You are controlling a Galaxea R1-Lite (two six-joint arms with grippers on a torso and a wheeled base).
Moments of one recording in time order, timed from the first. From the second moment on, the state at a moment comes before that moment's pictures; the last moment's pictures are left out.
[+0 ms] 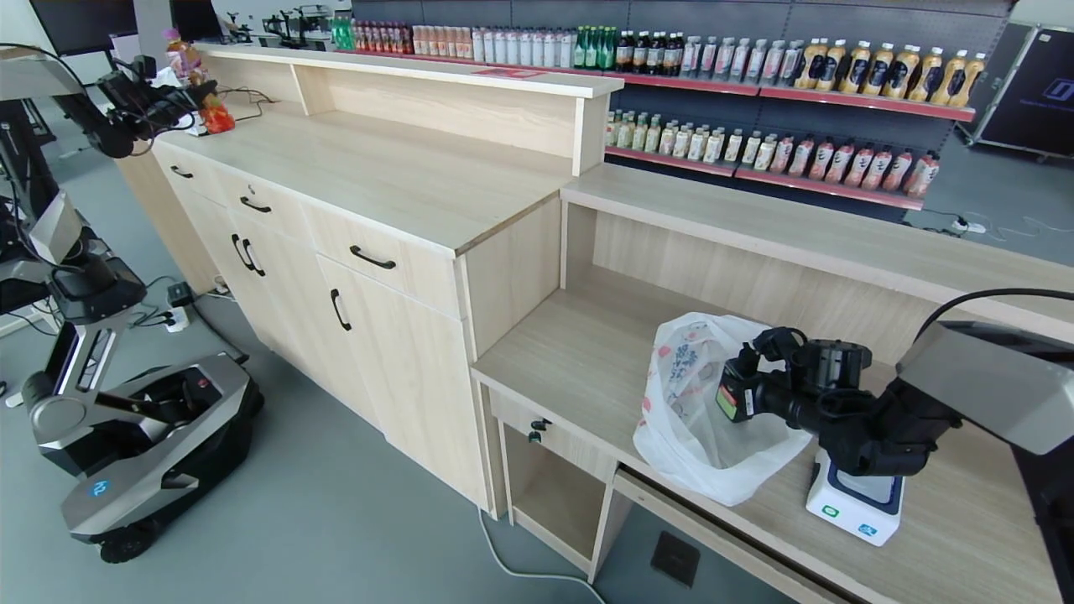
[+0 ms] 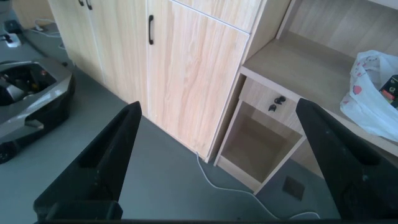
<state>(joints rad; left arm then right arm) 0.00 0.00 -0.01 -0.02 -0.01 -0.14 0.00 2.50 -1.11 -1.05 0.17 -0.22</state>
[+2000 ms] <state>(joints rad) 0.00 0.00 -0.01 -0.02 -0.01 -0.14 -0.29 1.84 -1.18 -0.20 -0.41 0.35</state>
